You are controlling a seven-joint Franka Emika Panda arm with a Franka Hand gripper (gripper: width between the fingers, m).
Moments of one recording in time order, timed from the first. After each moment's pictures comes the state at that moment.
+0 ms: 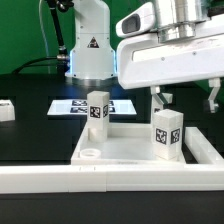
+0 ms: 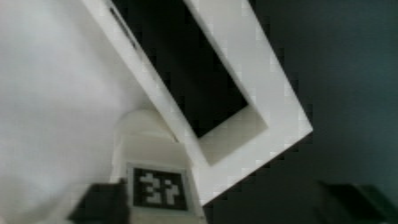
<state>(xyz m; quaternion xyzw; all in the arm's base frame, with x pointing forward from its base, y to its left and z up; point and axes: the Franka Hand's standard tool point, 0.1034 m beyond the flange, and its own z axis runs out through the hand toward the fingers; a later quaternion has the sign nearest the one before) 0.660 0.099 0.091 -0.95 0.29 -0.11 0.09</state>
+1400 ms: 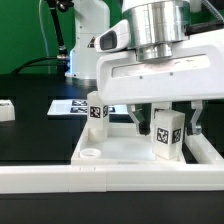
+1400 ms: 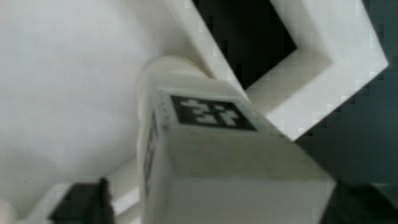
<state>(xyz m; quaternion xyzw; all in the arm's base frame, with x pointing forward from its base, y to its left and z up) 0.683 0.063 0.069 -0.93 0.34 -0.09 0.09</state>
